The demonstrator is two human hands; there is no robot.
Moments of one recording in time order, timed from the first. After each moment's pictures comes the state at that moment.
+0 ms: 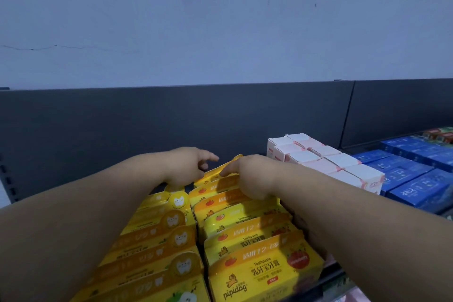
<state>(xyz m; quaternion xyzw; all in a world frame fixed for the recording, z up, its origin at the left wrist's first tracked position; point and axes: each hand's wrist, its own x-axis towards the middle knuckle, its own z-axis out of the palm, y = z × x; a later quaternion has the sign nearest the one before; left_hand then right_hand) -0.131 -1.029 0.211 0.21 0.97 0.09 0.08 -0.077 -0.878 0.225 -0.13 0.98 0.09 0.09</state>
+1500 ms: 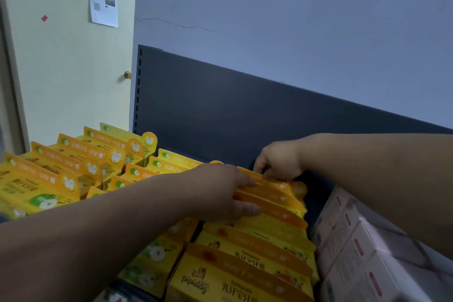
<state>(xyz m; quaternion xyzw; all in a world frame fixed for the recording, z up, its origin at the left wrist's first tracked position) -0.048 -0.993 0.179 0.01 0.99 0.12 -0.01 -0.198 -0.894 0.231 -0.44 0.85 0.25 0.15</state>
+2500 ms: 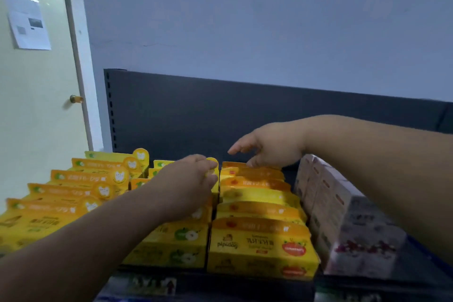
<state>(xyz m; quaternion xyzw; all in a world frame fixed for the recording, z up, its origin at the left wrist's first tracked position) 0.021 -1.023 0.189 0.00 0.99 0.15 -0.09 -0.069 -0.865 0.272 -0.39 0.91 0.10 0.11</state>
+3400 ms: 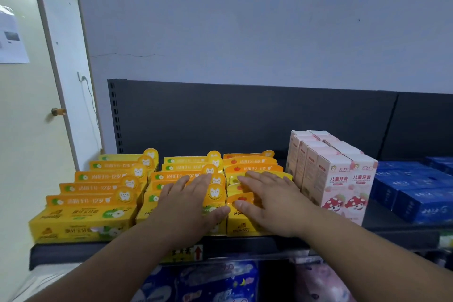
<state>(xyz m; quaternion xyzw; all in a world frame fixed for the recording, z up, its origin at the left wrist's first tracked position) 0.074 -1.040 0.138 0.01 1.00 0.07 -0.06 0.022 -0.844 0.154 -0.26 0.96 -0.05 -0.01</state>
